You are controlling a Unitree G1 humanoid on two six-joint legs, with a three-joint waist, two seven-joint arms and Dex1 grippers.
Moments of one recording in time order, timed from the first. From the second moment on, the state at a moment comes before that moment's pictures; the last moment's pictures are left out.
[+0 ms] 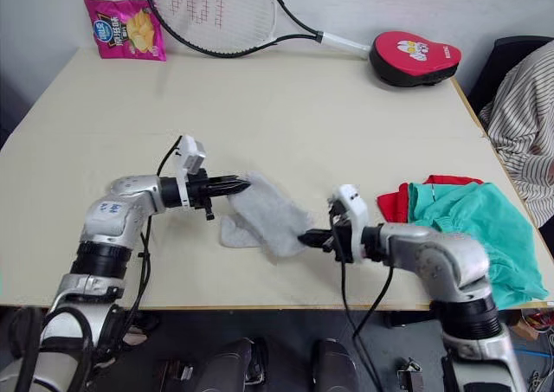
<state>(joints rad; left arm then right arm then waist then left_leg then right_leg) -0.63 0.49 0.05 0.19 -0.32 0.53 -0.97 -0.51 -0.59 -0.01 -0.26 0.79 1.22 0.68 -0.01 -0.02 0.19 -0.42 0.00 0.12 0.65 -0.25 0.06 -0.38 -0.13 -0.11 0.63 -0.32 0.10</state>
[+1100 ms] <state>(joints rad) -0.07 0.30 0.09 -0.41 -0.41 0.63 -0.44 -0.80 -0.63 0.19 0.13 0.59 1.23 0.98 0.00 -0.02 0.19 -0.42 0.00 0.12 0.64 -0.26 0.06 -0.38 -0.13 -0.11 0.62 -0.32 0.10</state>
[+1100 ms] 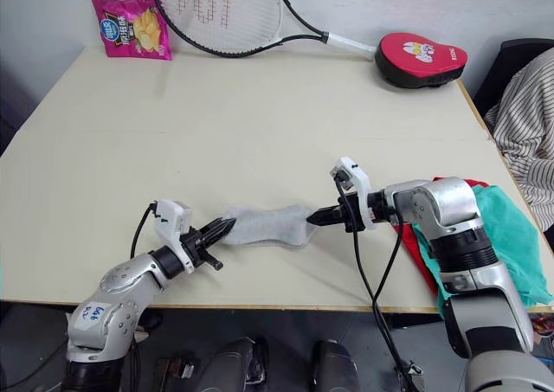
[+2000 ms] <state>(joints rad) 0.00 0.31 0.11 -0.34 -0.40 0.42 -0.46 -0.76 -0.59 0.15 0.16 0.53 1.05 0.95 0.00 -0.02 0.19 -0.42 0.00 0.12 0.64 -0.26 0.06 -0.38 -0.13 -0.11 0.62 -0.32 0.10</state>
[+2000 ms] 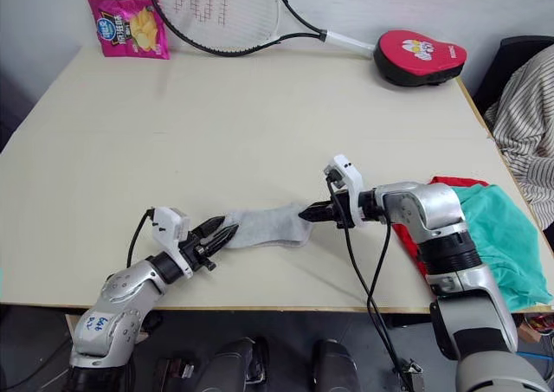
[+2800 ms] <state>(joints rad) -0.21 0.46 -0.08 -0.11 -0.25 0.30 -0.68 -0.38 -0.33 0.27 0.09 0.15 0.10 0.77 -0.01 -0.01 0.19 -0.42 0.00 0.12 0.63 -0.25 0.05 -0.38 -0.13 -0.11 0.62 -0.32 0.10</state>
